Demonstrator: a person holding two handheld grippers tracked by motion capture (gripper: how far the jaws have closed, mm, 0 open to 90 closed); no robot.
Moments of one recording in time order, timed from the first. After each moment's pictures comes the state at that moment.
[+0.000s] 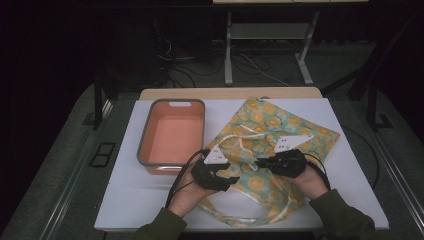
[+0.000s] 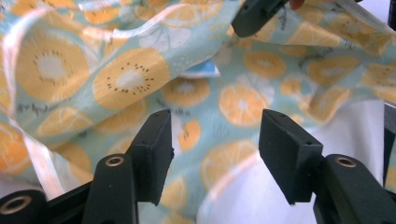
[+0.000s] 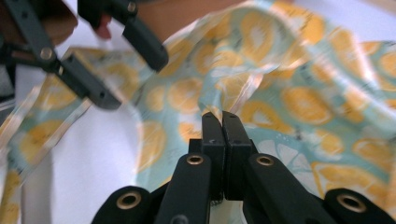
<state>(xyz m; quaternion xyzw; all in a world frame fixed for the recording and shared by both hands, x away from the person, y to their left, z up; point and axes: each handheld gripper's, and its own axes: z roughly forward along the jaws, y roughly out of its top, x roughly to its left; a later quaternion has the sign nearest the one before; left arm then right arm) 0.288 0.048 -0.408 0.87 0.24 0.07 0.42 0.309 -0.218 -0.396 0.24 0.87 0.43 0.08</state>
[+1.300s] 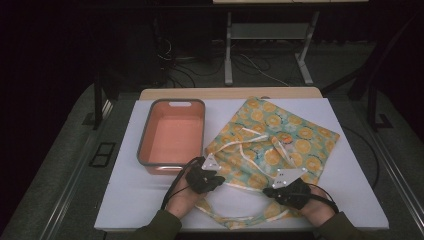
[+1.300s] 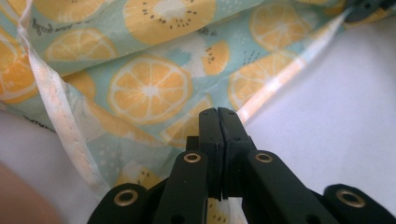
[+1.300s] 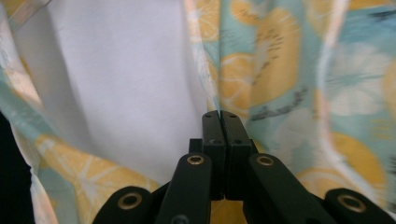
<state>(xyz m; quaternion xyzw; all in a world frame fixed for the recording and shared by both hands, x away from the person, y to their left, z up) 0.295 0.059 -0.442 0.89 0.25 0.06 0.36 0.254 -0.226 -0.435 0.22 0.92 0.32 0.11</state>
